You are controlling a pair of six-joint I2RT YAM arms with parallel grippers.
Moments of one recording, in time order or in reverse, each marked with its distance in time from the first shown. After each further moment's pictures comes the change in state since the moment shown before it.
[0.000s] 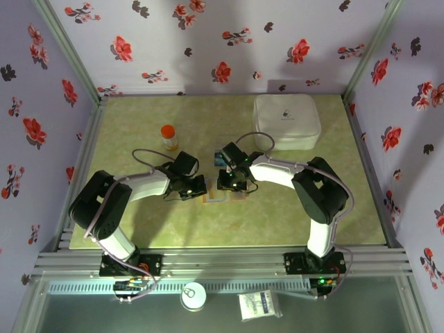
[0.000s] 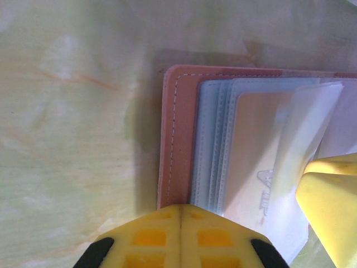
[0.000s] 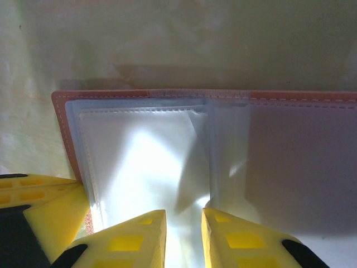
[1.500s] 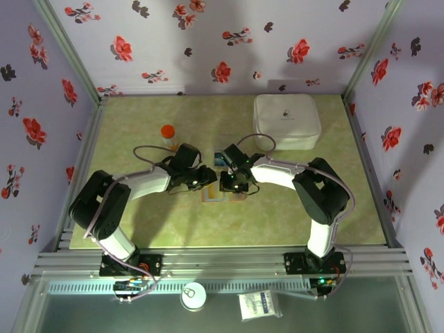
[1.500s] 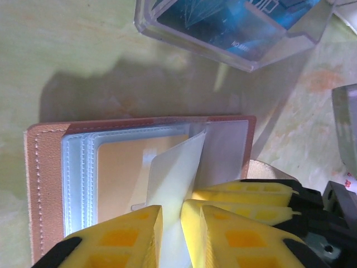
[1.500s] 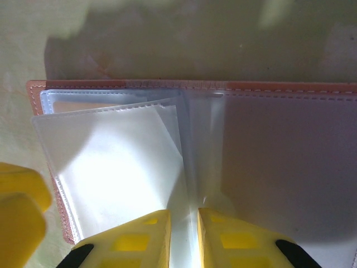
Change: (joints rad) left arm -0.008 0.006 0.057 0.135 0.083 -0.131; right arm 0.000 -0.012 -0.032 0.009 0.011 0.000
